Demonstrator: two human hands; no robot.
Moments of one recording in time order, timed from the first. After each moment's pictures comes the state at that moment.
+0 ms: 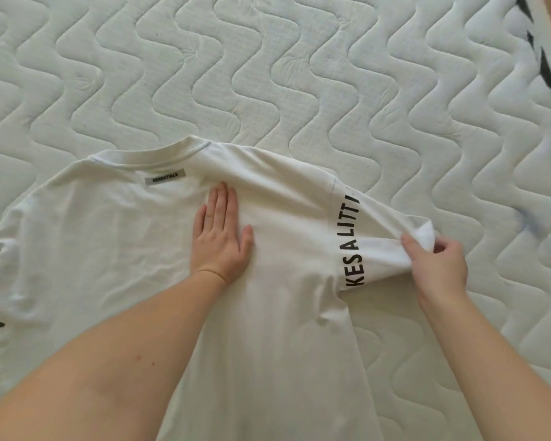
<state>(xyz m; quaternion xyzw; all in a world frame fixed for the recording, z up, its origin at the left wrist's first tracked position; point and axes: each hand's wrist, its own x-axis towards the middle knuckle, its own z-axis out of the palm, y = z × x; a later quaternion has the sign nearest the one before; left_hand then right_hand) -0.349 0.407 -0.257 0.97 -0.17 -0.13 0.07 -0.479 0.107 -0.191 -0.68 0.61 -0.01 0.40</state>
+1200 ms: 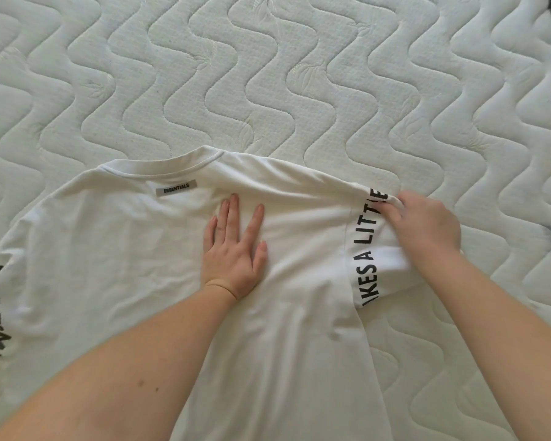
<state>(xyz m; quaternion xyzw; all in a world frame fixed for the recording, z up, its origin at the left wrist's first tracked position) -0.351 0.412 -0.269 0.97 -0.21 -0.11 0.06 -0.390 0.099 -0.199 -0.94 0.29 0.13 0.15</state>
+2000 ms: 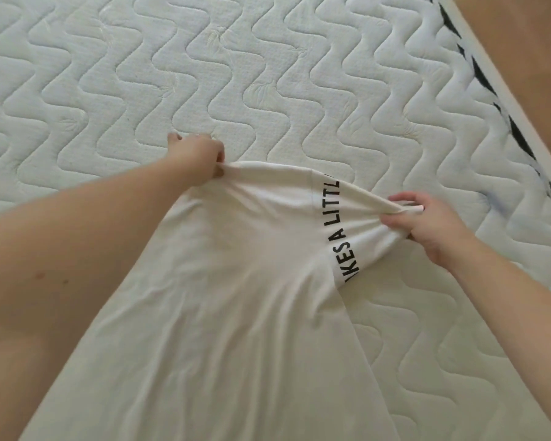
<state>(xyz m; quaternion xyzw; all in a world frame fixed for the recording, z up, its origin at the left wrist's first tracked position) -0.172 0.351 -0.189 0.93 -0.28 -0.22 -0.07 -0.457 0.066 -0.168 -0.70 0.47 0.08 0.54</state>
